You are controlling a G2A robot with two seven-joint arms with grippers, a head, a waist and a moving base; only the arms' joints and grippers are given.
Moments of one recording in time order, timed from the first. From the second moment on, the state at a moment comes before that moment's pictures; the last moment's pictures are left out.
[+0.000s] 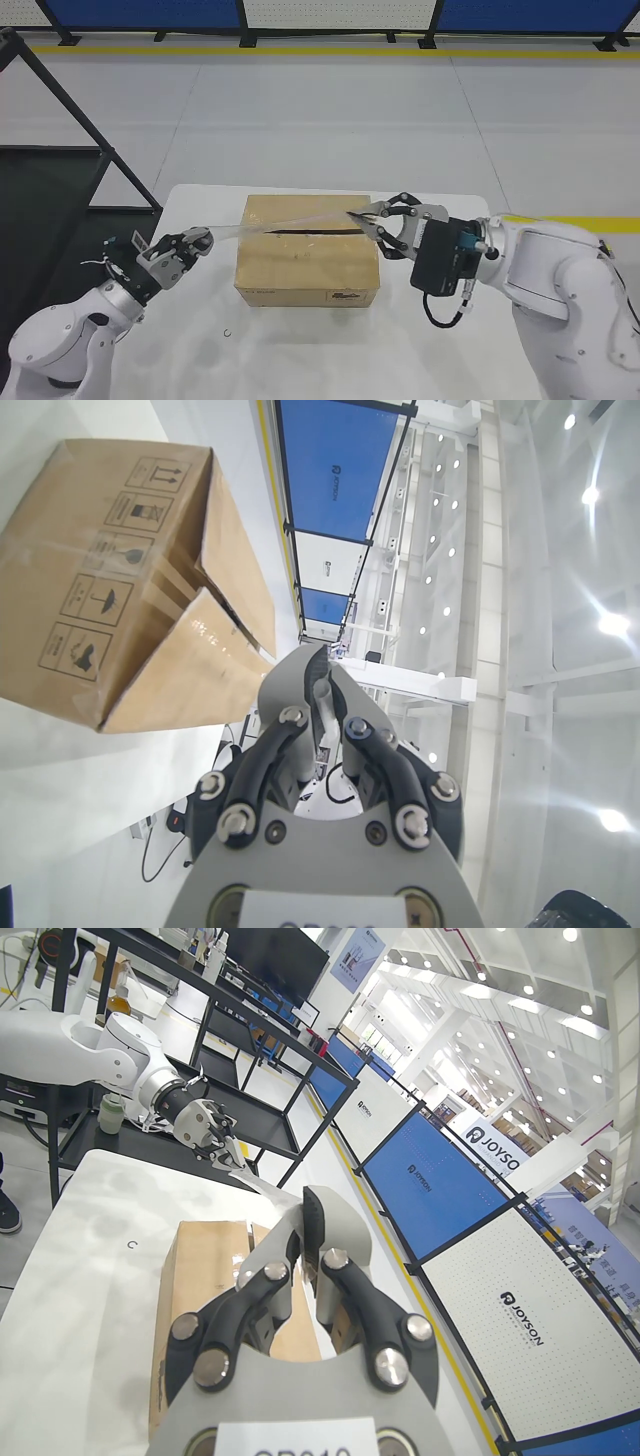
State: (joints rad) left arm 1.19 -1.14 -1.76 -1.86 -0.48 0.46 -0.64; right arm -0.73 -1.22 1.35 -1.89 -1.27 -0.98 0.16
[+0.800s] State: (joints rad) left arm 1.15 -1.12 -1.75 -1.89 -0.43 0.47 -0.56; right arm -0.77 -1.18 1.38 -1.91 -1.30 -0.98 0.13
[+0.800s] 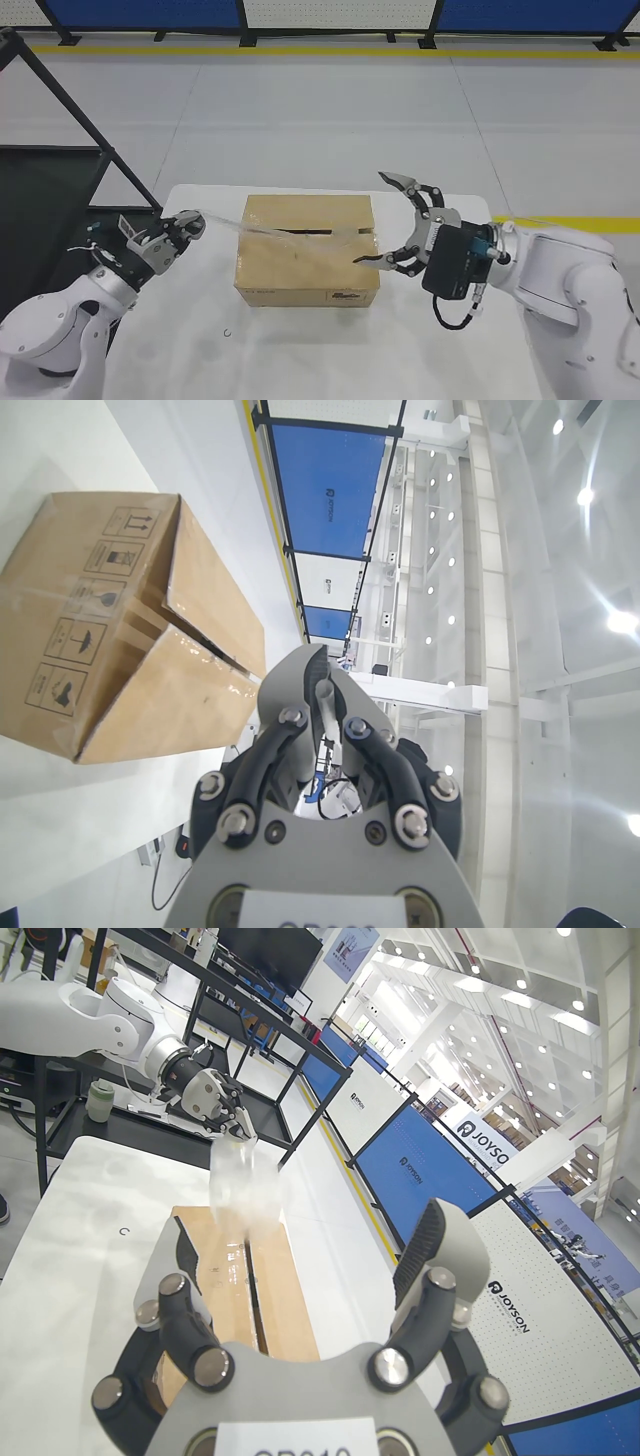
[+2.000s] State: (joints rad) left arm 1.07 -1.13 -1.64 -1.88 -0.51 0.56 -0.25; right arm -0.95 -1.15 1.44 -1.90 -0.71 -0.74 0.52
